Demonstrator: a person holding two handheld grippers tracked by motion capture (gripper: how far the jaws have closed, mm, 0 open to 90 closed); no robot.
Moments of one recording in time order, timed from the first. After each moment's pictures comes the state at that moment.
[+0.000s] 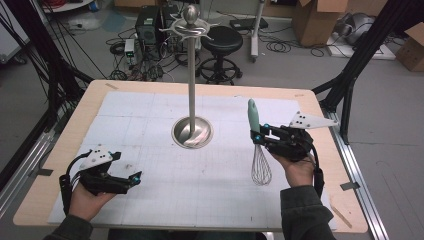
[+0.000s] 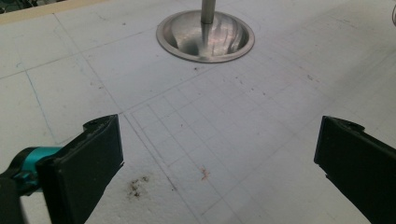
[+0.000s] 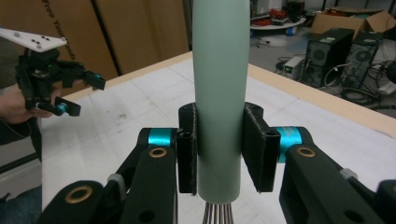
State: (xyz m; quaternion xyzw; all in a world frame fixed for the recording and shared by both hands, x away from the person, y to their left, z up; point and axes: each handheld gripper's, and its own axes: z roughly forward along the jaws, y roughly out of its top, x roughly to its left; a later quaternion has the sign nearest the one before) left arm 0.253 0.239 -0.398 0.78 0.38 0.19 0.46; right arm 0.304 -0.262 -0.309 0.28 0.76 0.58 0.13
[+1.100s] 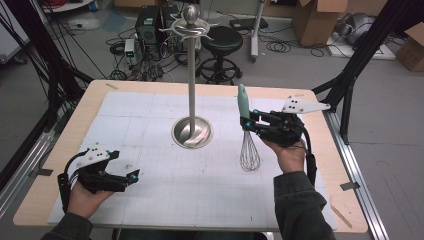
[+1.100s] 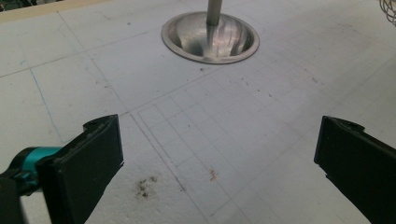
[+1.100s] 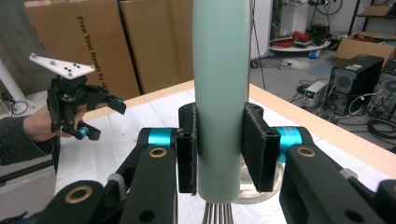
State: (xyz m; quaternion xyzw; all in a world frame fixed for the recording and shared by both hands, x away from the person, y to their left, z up) left arm 0.258 0.246 -0.400 0.77 0.39 0.19 0.47; right arm 0.329 -0.240 -0.287 0.23 0.75 0.61 0.12
